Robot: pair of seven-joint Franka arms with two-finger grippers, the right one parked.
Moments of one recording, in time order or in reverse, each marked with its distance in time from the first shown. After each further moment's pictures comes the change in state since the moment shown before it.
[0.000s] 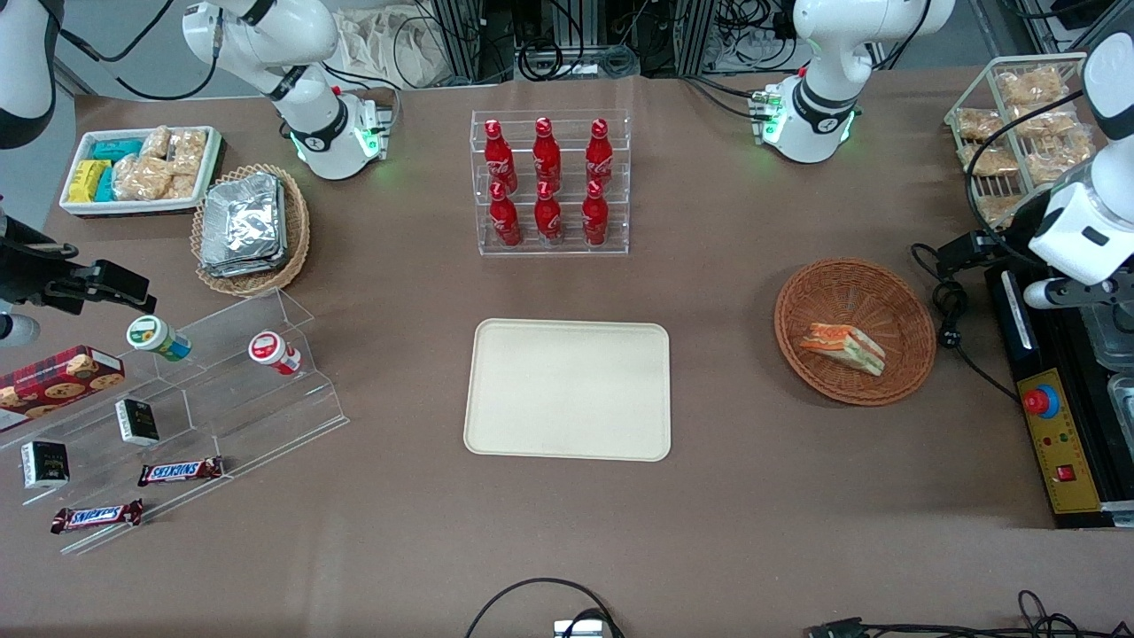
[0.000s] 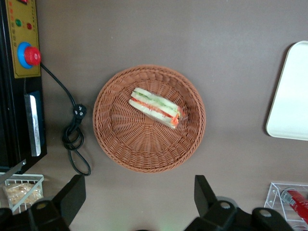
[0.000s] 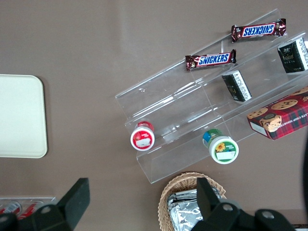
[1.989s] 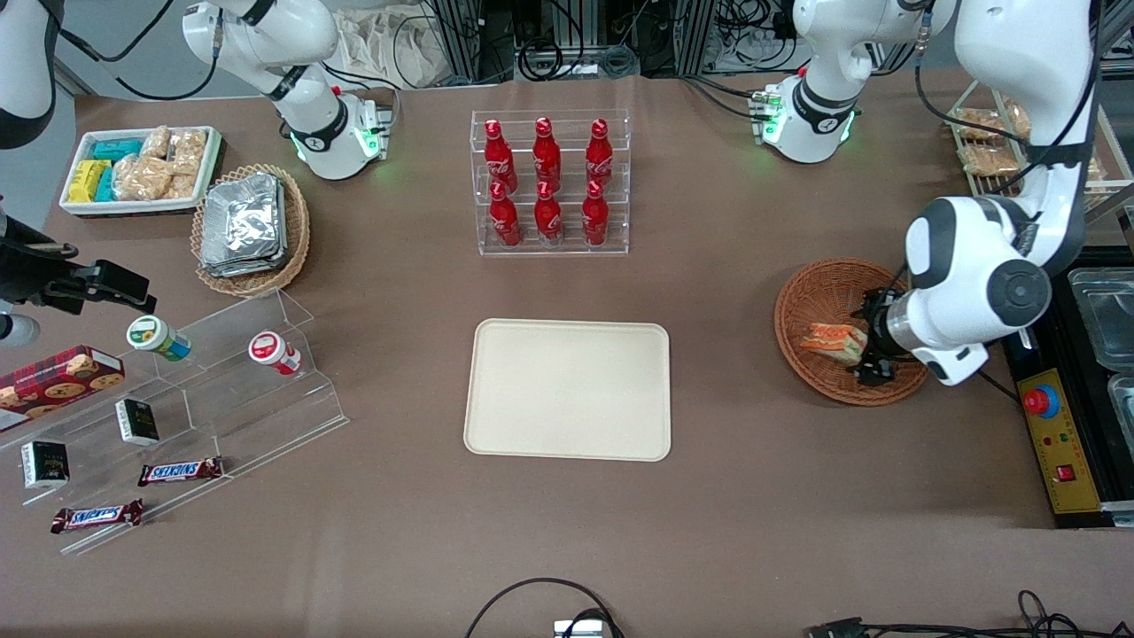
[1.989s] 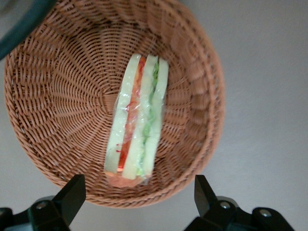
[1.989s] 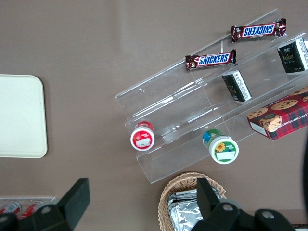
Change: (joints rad) arm -0.087 0.255 -0.012 -0.340 -0.061 0.507 -1.324
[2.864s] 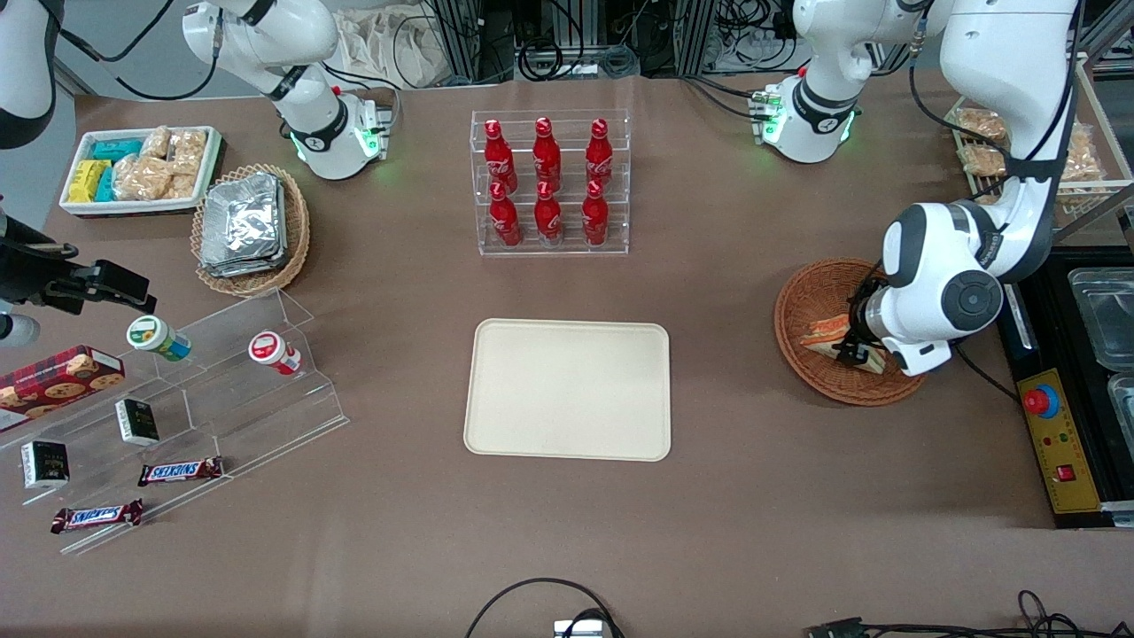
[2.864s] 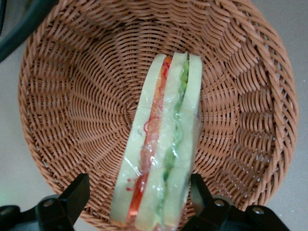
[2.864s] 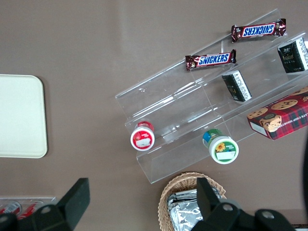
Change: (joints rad) arm 0.000 0.029 0.003 -0.072 0.070 0.024 0.090
